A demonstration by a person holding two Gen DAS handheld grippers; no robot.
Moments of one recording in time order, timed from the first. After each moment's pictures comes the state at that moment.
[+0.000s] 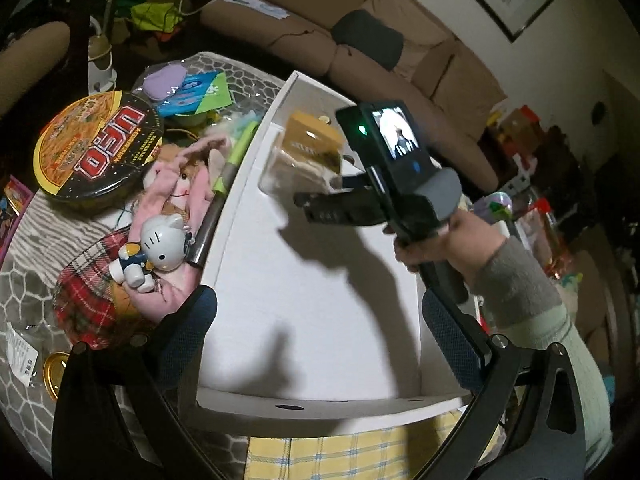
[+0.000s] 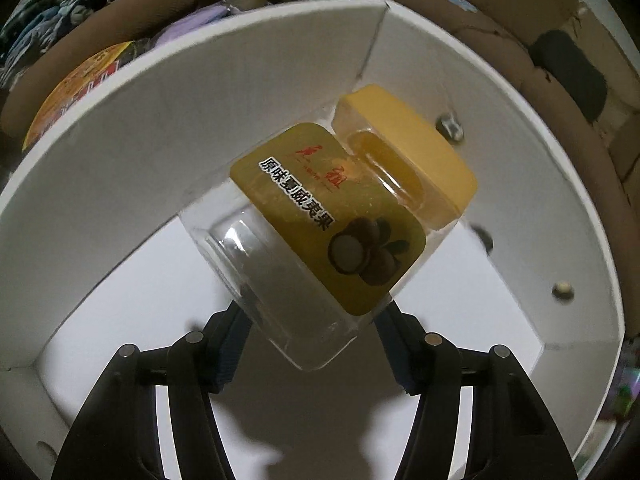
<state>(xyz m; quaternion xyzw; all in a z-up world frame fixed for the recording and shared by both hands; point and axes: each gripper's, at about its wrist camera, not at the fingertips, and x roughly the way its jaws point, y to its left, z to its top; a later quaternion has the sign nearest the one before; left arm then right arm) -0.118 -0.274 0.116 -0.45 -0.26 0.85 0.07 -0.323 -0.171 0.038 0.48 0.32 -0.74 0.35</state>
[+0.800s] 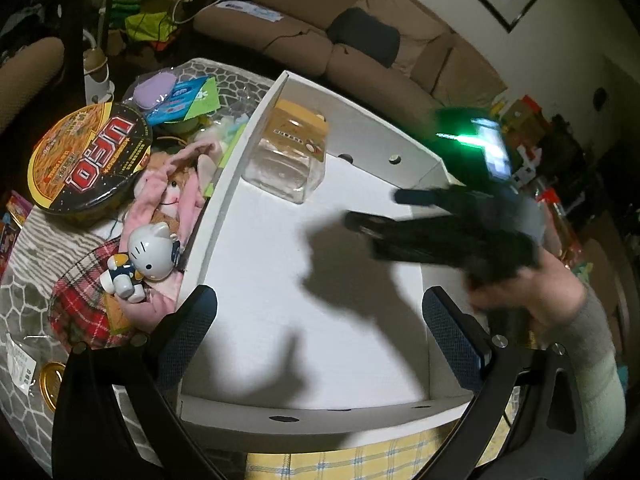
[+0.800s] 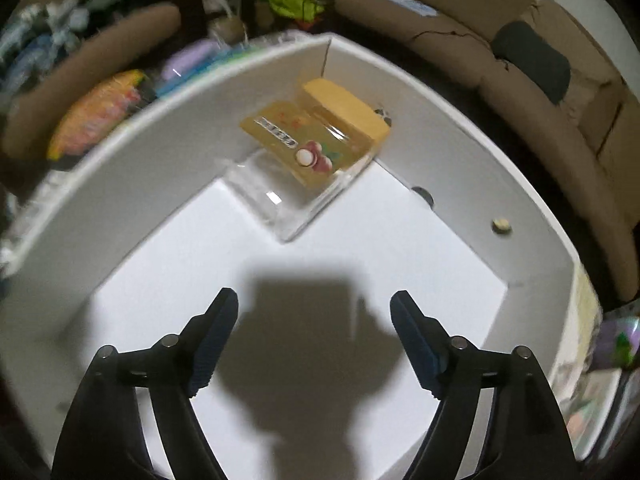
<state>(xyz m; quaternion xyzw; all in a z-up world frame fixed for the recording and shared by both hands) -0.123 -0.263 0.120 -0.45 -0.23 0.86 0.06 -0.250 -0.107 0.084 0.47 0.26 -0.78 0.33</state>
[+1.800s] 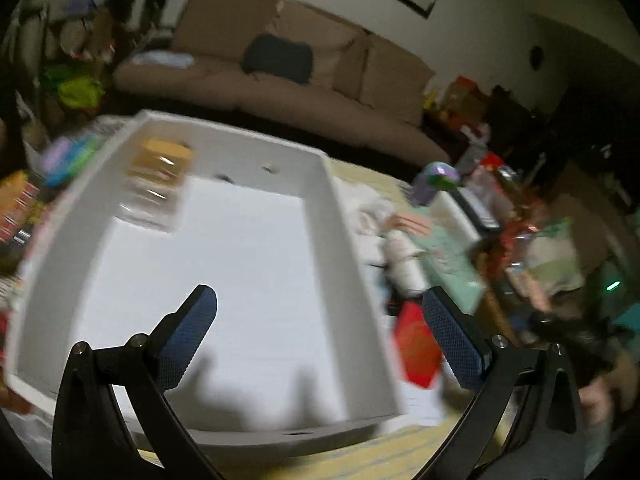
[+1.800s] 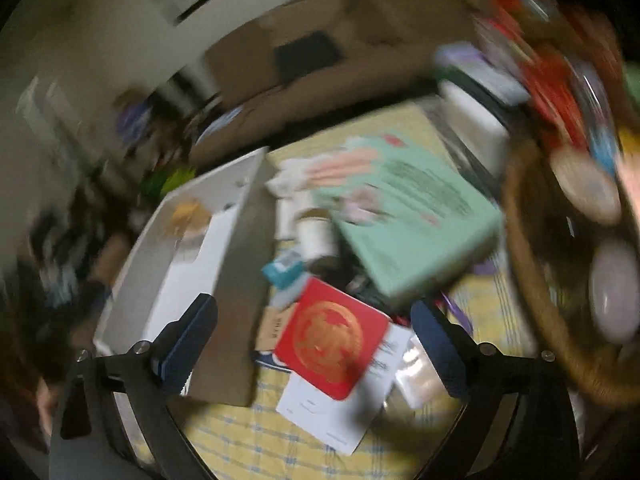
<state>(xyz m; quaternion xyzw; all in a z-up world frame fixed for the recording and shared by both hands) -0.117 -0.119 0.152 -0.38 -0.16 0.89 0.16 -0.120 0.281 0.121 0.41 -0.20 -0.87 0.17</state>
